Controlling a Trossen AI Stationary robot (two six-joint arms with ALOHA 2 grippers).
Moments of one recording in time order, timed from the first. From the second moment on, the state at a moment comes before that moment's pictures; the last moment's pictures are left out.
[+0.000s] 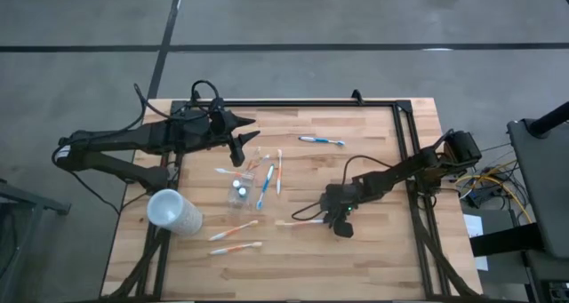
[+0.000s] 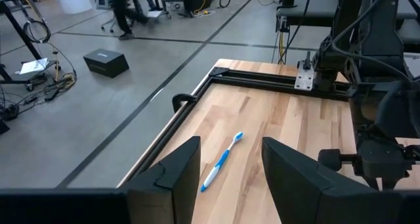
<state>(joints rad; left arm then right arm) 0.07 1.03 1.08 -0.31 -0.37 -0.02 0.21 1.67 0.65 0.03 -0.21 0.34</state>
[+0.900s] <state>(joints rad) 0.07 1.03 1.08 -0.31 -0.37 -0.02 0.21 1.66 0.67 -0.01 -0.15 0.33</state>
